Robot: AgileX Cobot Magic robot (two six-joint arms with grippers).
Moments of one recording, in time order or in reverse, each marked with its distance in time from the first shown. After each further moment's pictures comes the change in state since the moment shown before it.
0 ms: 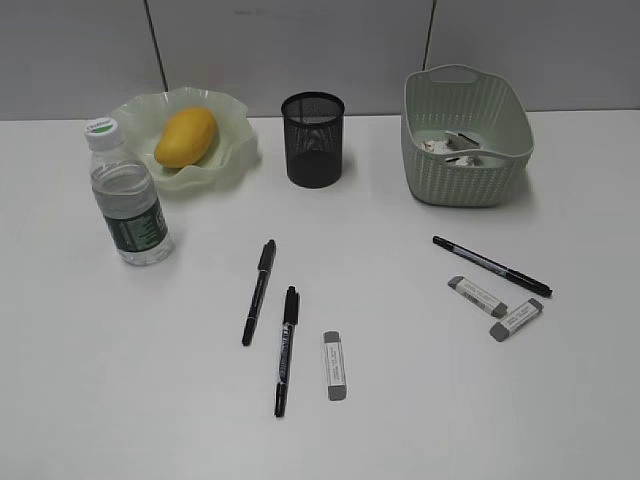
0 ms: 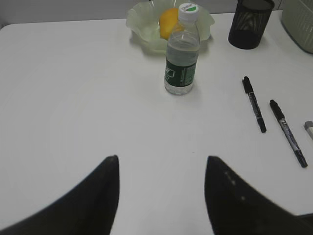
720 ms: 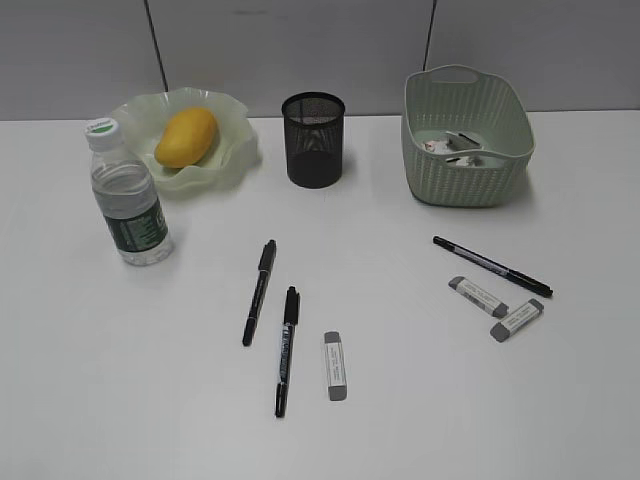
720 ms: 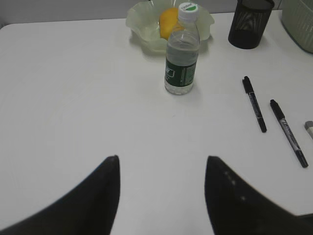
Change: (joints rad) left arm 0.000 -0.002 0.002 0.000 0.000 0.000; right arm 0.000 0.095 -0.015 0.009 -0.001 -0.006
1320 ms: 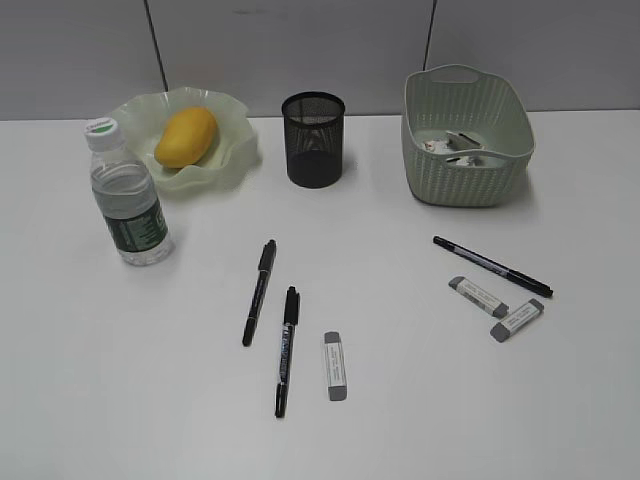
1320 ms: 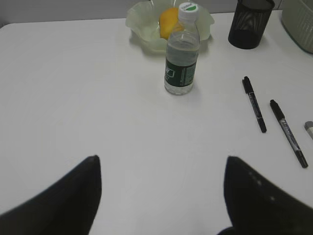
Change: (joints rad) left arm 0.000 0.000 0.000 0.000 0.000 0.000; right arm 0.000 0.677 -0.221 0.058 -0.031 -0.272
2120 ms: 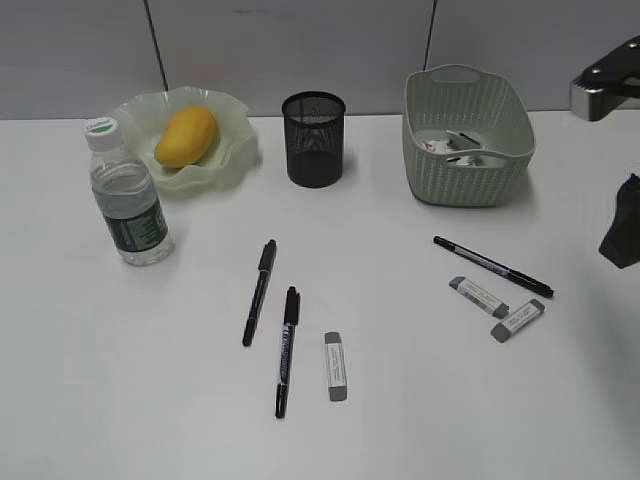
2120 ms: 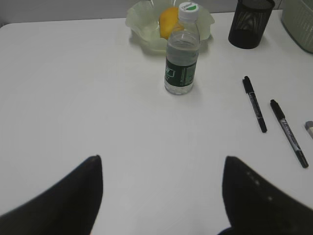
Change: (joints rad) left arm 0.000 0.000 0.000 -0.001 0.000 0.000; right arm 0.000 0.691 -0.309 0.017 -0.008 -0.334
